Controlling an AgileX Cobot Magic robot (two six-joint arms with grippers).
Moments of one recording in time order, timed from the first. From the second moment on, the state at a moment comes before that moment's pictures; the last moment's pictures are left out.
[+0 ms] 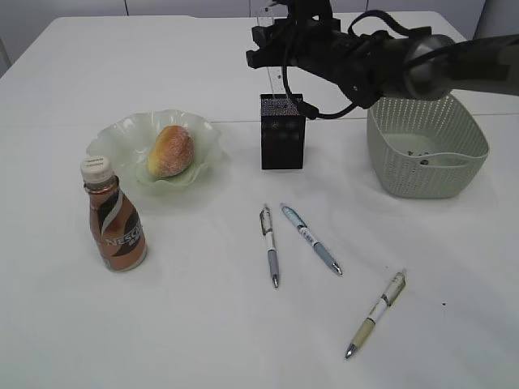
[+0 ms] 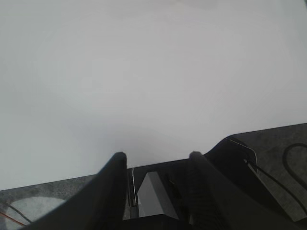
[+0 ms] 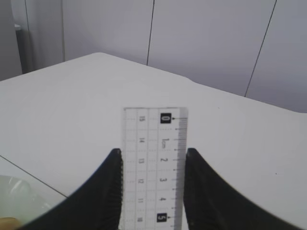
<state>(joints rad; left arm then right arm) -0.19 0.81 -0.81 -0.10 1.24 -0.16 0.27 2.34 -1.89 -0.43 -0.29 0.25</state>
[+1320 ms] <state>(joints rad) -0.19 0.81 -0.81 -0.08 1.24 -0.16 0.26 2.39 -1.89 -0.43 -0.22 0.34</state>
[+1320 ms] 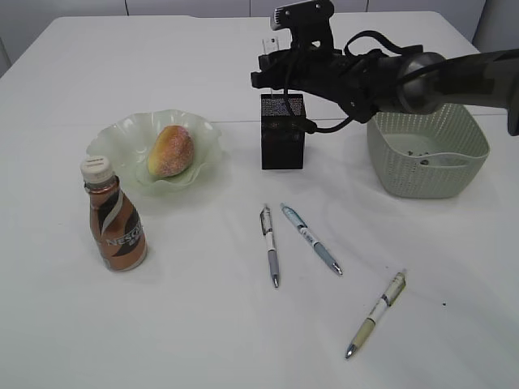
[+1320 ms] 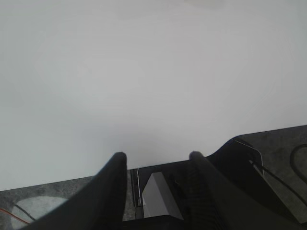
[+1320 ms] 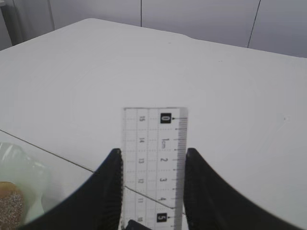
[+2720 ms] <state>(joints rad) -0.19 0.81 -0.81 -0.08 1.24 -0.16 0.30 2.20 -1.98 -0.39 0.58 0.52</state>
